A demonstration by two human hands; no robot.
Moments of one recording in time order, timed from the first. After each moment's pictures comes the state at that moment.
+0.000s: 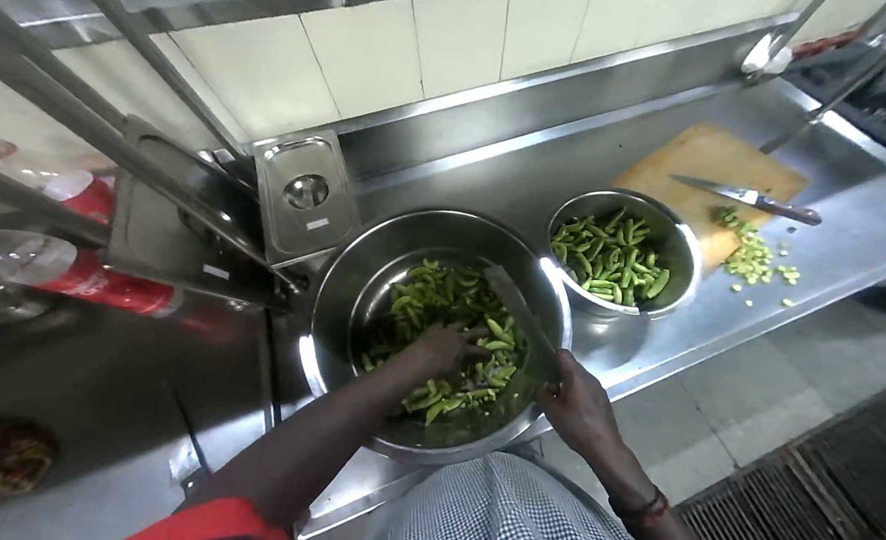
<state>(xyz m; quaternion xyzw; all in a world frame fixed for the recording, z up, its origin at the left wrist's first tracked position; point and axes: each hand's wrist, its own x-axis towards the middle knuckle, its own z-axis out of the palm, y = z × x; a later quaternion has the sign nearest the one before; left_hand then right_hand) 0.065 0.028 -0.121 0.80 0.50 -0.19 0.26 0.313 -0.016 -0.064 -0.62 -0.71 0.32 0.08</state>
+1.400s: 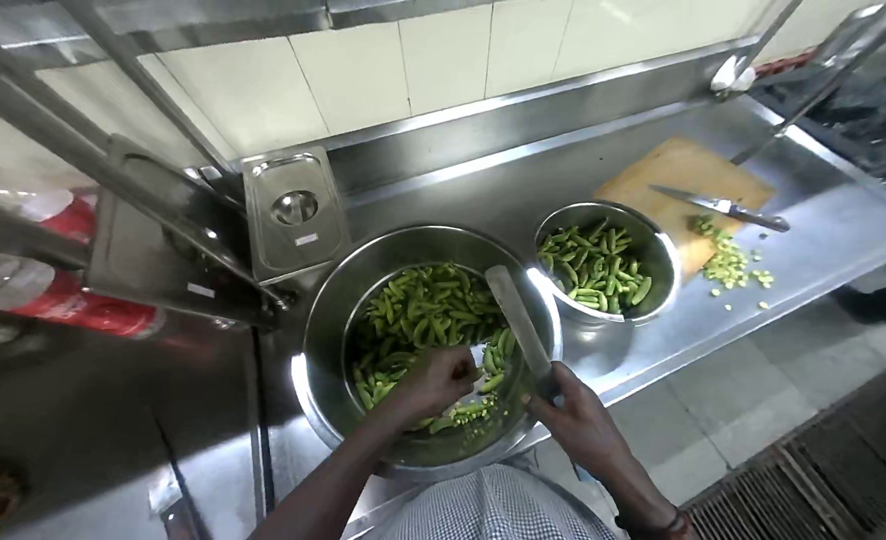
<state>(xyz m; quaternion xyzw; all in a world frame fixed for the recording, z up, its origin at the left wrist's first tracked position) 0.077 -0.025 -0.061 0.66 0.62 0.11 0.40 0.327 -0.019 -0.055 -0.55 -0.65 0.49 0.19</state>
